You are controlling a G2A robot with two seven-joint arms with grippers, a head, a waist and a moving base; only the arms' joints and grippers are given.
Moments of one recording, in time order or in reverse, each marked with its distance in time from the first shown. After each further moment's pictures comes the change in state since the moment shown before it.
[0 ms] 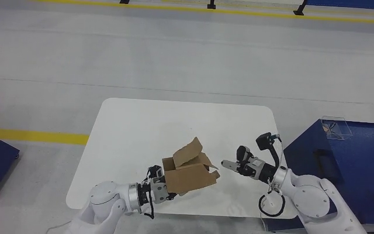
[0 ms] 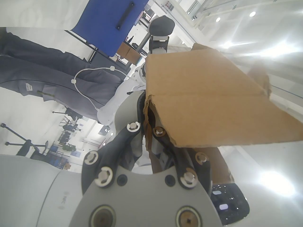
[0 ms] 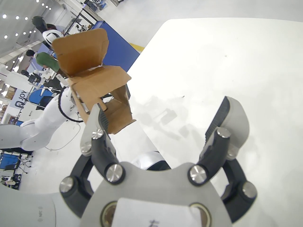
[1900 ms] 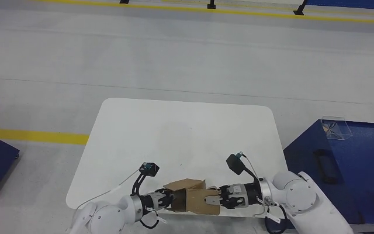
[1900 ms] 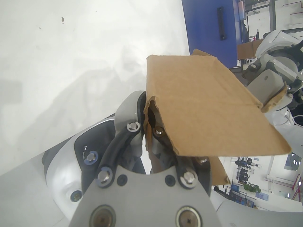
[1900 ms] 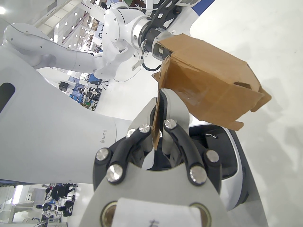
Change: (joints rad) left arm 0.137 0.046 -0.012 -0.289 1.172 -0.394 -0.012; right arm 0.137 -0.004 -0.191 0.087 0.488 -0.239 0.521
